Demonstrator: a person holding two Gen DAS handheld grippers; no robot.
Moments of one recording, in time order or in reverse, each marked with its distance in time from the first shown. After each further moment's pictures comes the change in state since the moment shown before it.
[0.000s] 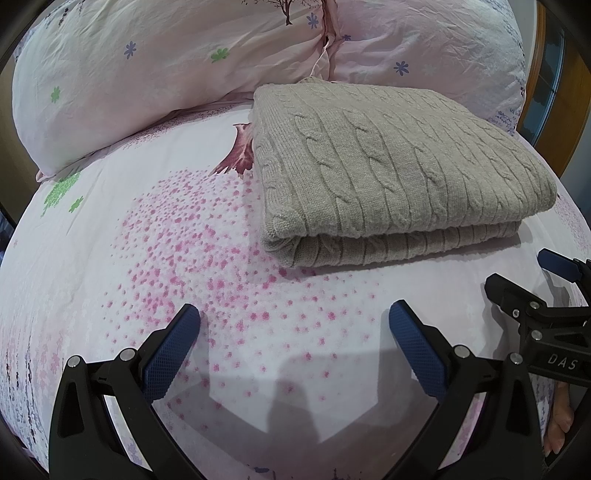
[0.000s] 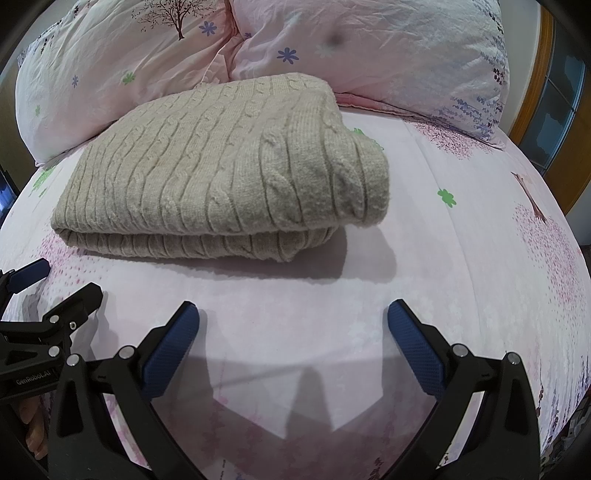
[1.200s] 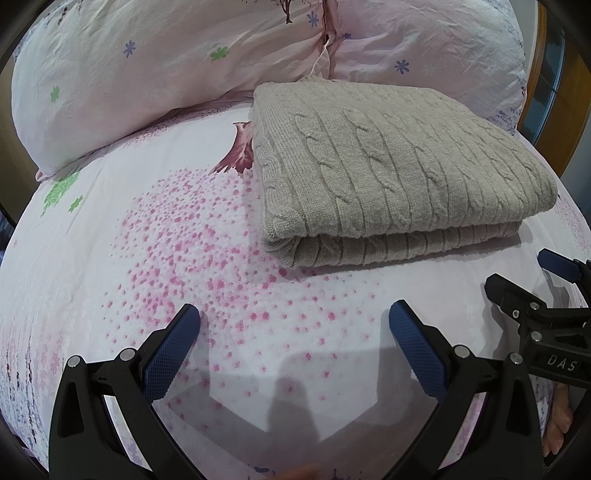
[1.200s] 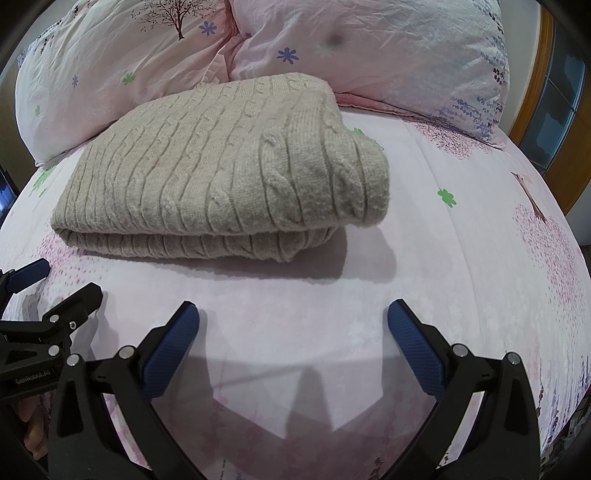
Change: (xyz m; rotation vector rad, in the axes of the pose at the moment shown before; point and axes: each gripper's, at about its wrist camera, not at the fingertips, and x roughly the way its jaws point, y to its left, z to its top) left arm 0.000 -0.001 0.001 0.000 0.010 0.000; right arm 0.000 -0.001 0.000 0.000 0.000 0.000
